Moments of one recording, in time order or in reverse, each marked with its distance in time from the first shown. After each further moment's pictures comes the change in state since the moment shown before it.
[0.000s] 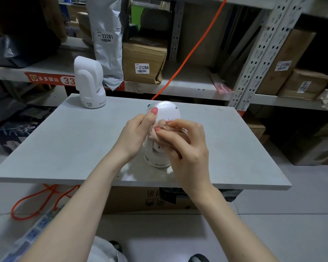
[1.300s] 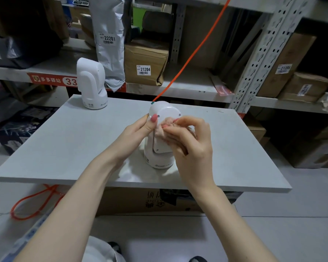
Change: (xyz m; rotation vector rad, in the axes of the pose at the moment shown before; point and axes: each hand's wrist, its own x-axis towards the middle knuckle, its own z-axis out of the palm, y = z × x) left_hand -0.014 0.004 -0.013 -0.165 -0.252 -0.078; right_hand 0.010 0.000 -0.003 0.021 0.048 0.063
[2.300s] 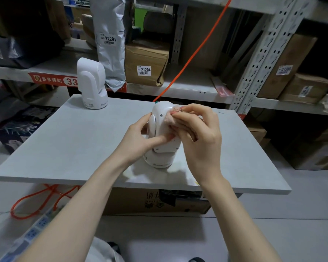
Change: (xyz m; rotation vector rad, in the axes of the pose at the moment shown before) left_hand 0.006 -0.008 0.010 0.136 0.159 0.139; right_hand 0.022 0.003 -0.012 -0.032 0.018 0.061
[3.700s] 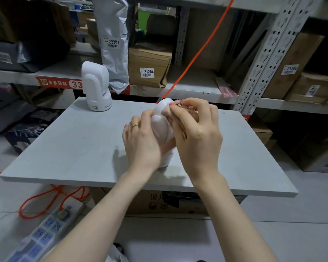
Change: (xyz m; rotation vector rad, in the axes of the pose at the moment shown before) left_hand -0.005 0.009 0.033 0.537 0.503 0.064; right_hand 0.010 -0.016 0.010 -0.320 0.042 -0.057
